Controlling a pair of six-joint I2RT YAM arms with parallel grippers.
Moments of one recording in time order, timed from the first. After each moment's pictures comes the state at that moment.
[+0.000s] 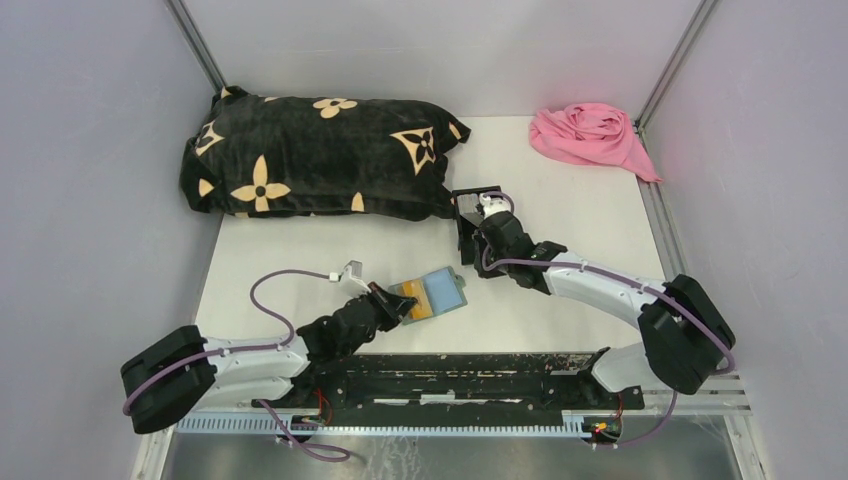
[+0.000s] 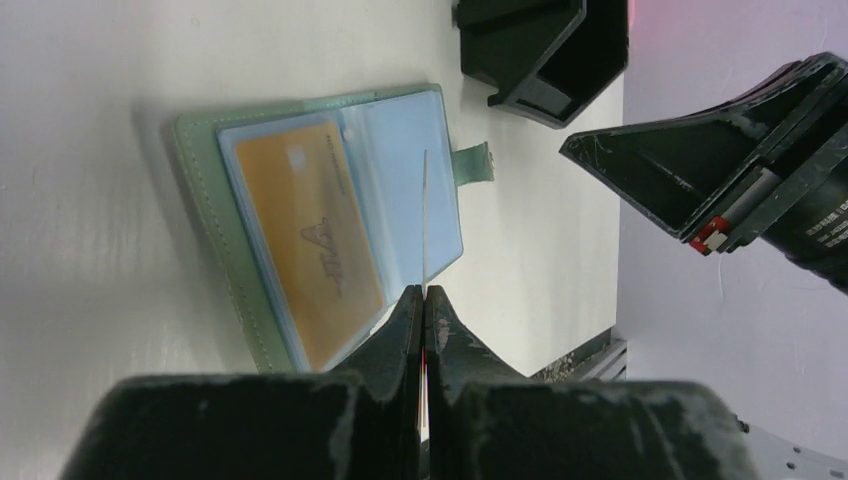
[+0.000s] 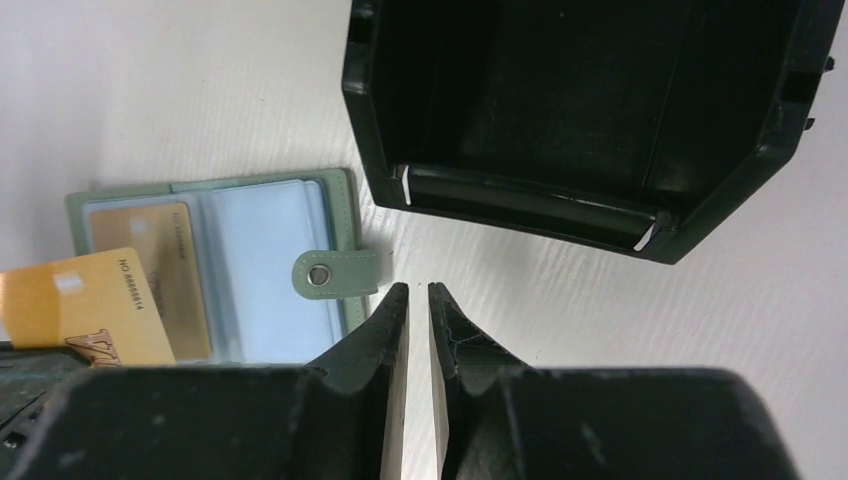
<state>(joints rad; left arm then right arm) -1.00 1.00 0.10 0.50 -0.38 -1.24 0.72 1.39 0.80 -0.22 0.15 0.46</state>
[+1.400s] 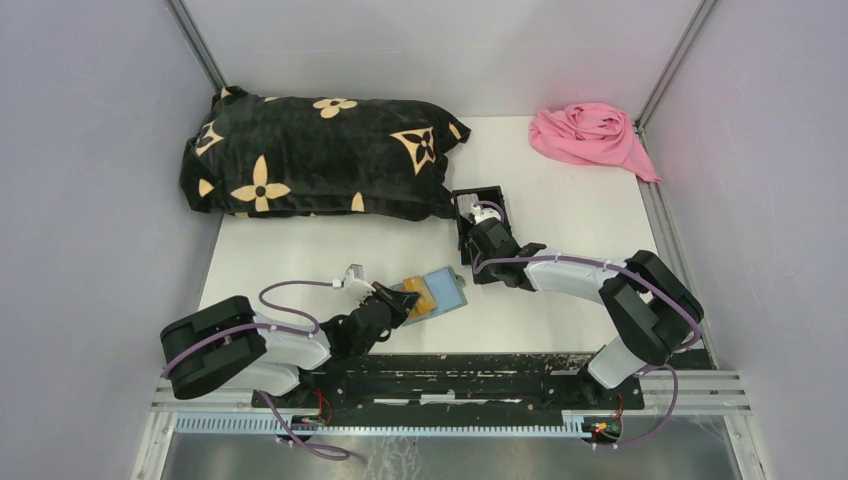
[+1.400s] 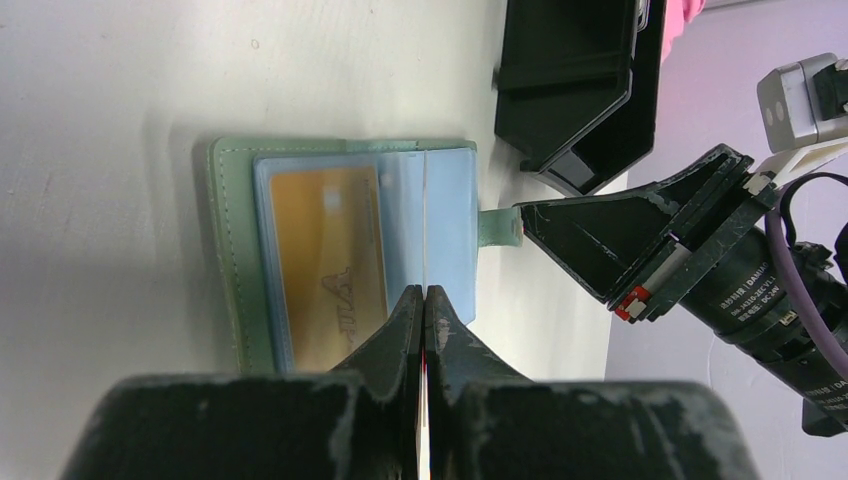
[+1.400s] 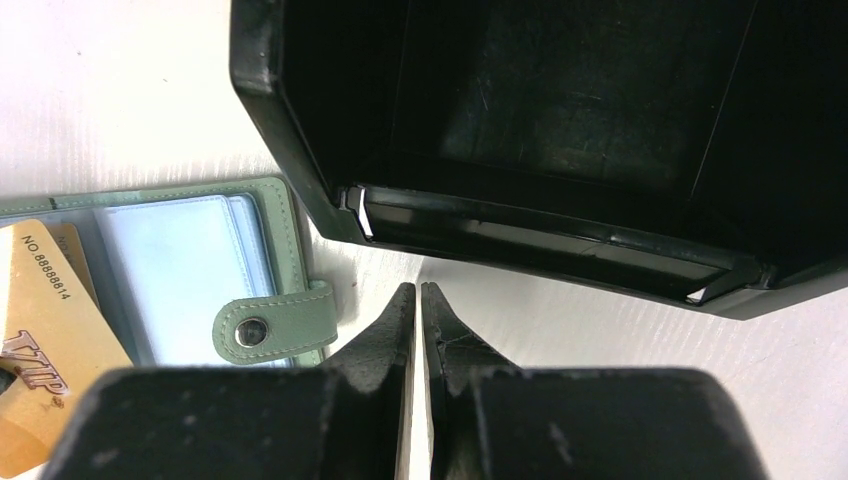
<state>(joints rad) -1.07 1.30 0.13 0.70 -0.57 -1.43 0.72 1.58 0.79 -0.13 0.16 0.46</state>
